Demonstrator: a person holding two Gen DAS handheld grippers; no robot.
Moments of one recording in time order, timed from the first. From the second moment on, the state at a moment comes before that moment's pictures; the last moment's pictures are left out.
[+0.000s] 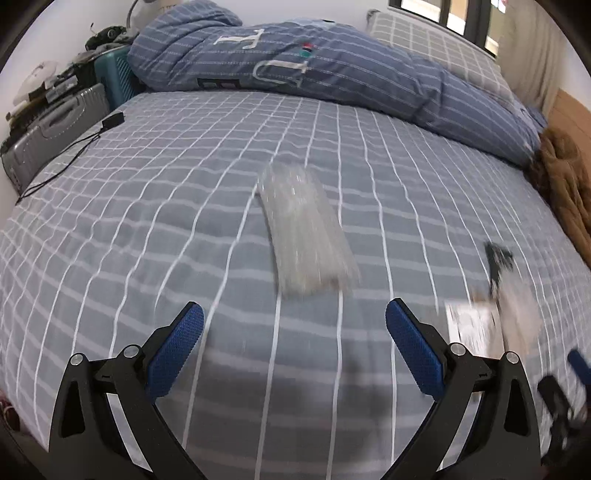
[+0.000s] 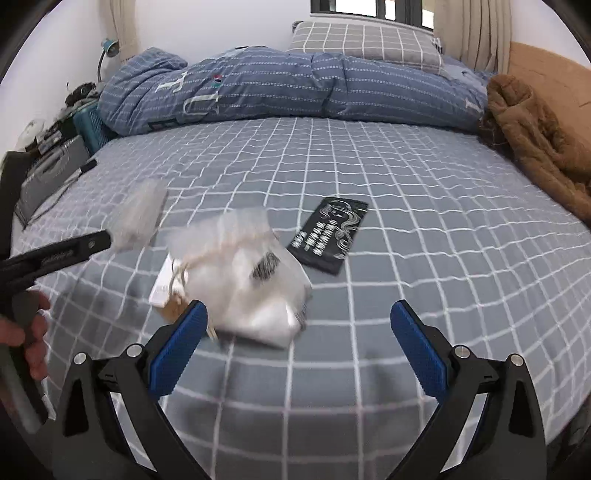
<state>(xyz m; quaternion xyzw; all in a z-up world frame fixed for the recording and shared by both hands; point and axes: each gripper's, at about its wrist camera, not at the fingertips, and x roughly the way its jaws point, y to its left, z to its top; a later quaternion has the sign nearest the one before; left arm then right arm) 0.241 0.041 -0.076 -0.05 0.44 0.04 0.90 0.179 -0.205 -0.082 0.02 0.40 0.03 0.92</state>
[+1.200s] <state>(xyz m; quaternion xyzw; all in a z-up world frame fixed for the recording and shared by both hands) 0.321 0.029 -0.121 -0.03 0.47 0.02 0.88 0.220 -0.214 -0.118 0.11 0.43 0.09 0.89</state>
